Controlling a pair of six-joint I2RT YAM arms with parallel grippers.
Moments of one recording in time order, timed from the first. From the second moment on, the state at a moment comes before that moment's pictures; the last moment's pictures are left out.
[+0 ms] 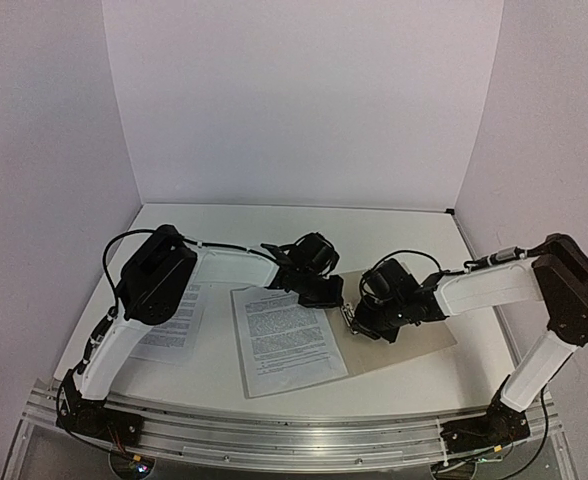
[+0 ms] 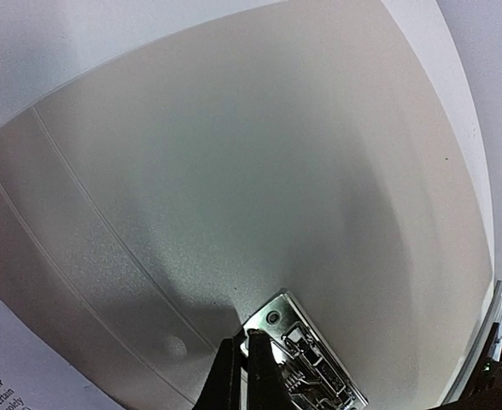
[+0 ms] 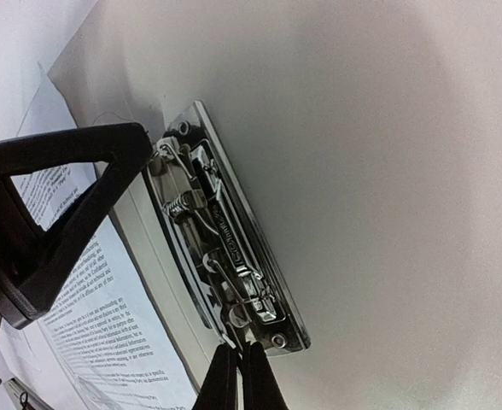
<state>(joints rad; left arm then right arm) -0.95 2.44 1.87 -0.28 0.20 -0.70 0.76 1.66 0.80 -0.17 0.04 1.13</state>
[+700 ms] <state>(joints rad) -0.94 2.43 1.86 -0.29 0.20 -0.67 0.71 1.67 0.88 -0.30 -0.02 1.04</state>
